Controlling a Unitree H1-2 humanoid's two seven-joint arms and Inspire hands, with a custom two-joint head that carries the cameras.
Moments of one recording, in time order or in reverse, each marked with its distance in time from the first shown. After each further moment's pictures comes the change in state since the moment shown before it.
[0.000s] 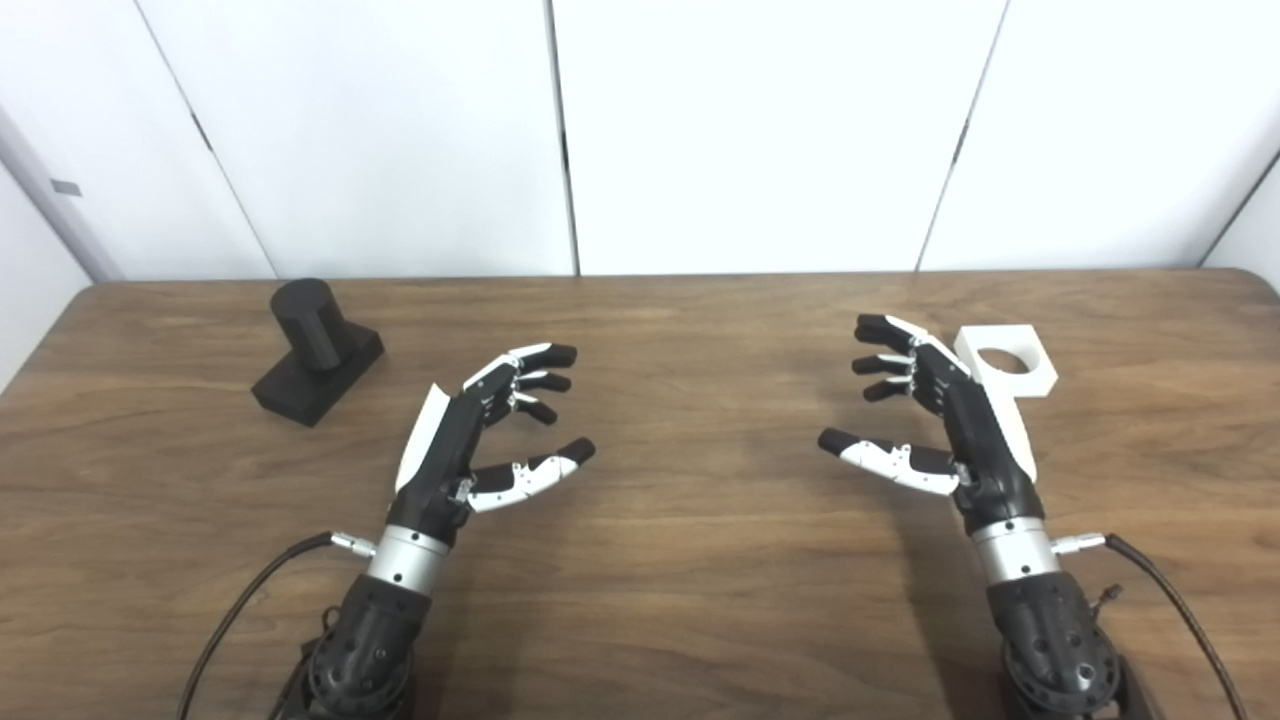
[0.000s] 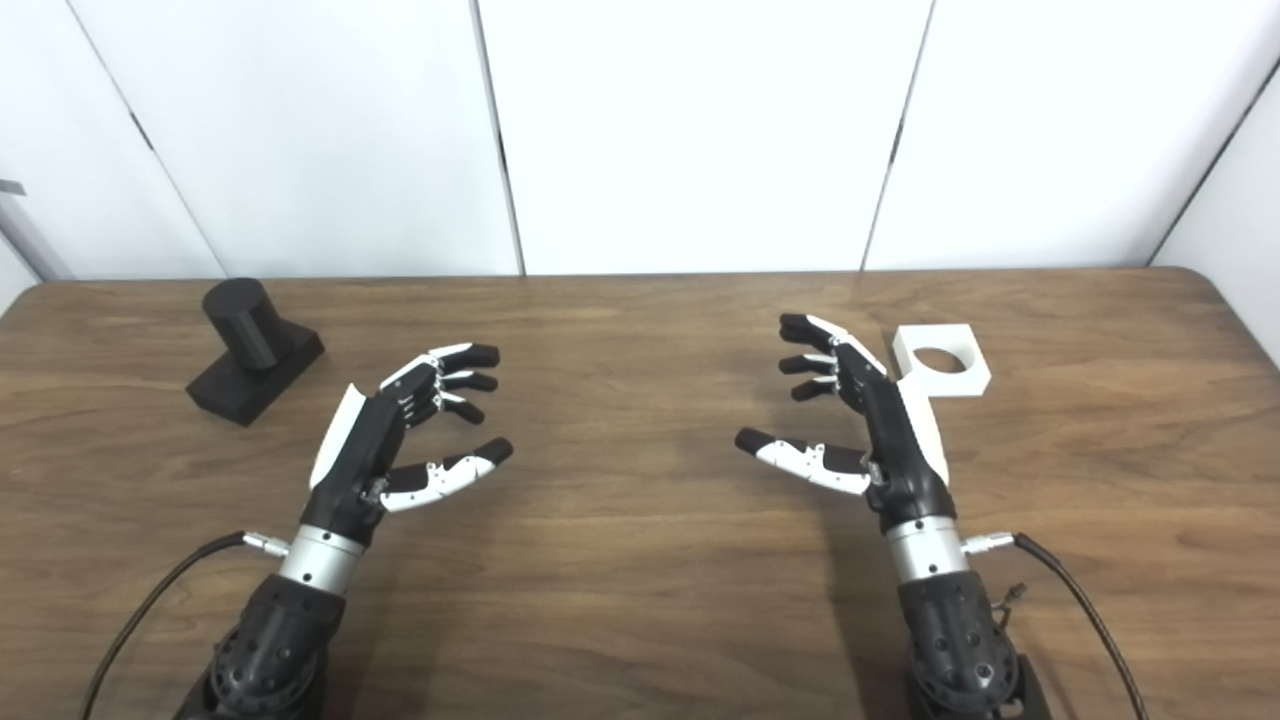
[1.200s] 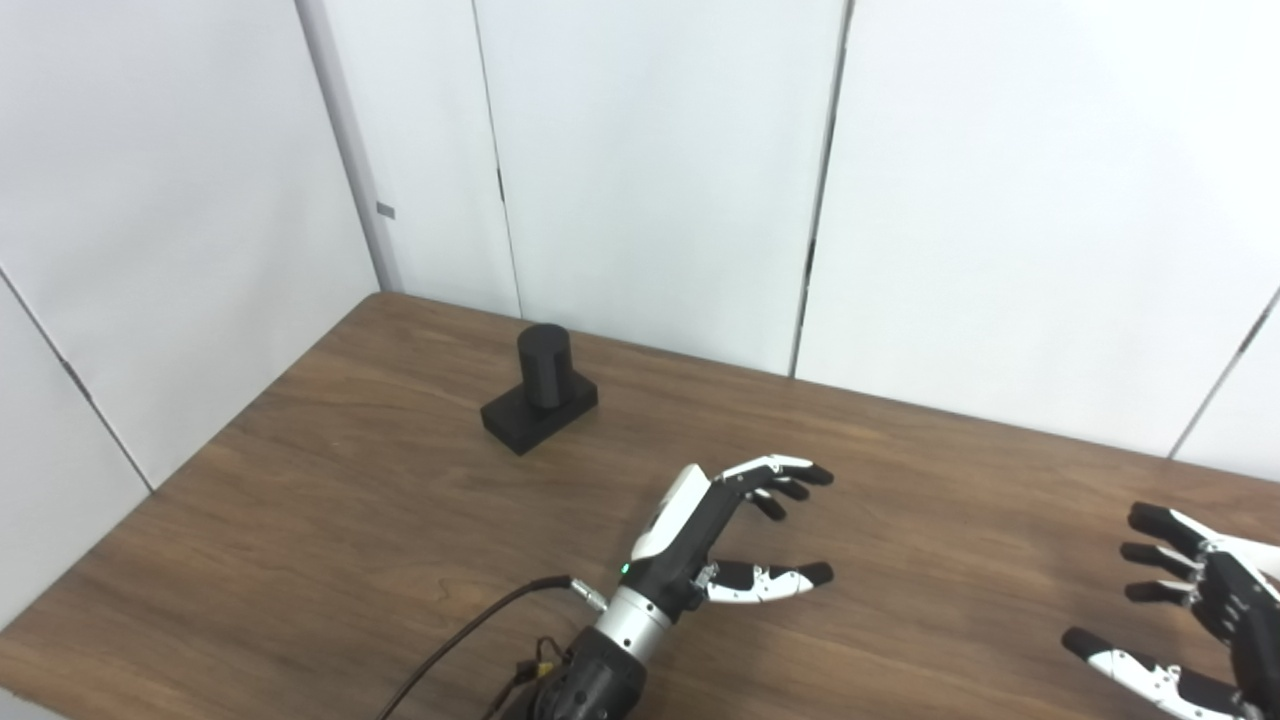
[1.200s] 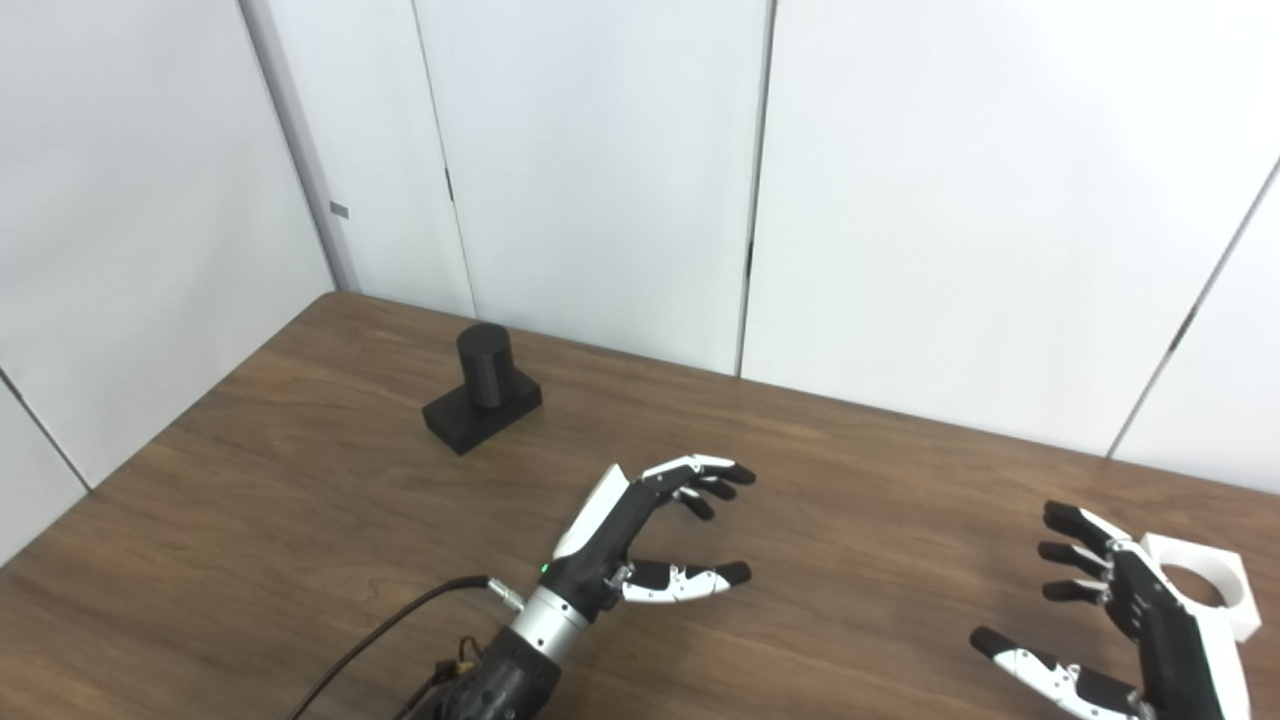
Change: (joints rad) left arm -0.010 -0.066 -0.048 0.042 0.309 -0.044 0.189; right arm 0.034 -0.057 -0.027 -0.097 0.036 0.080 0.045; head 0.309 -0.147
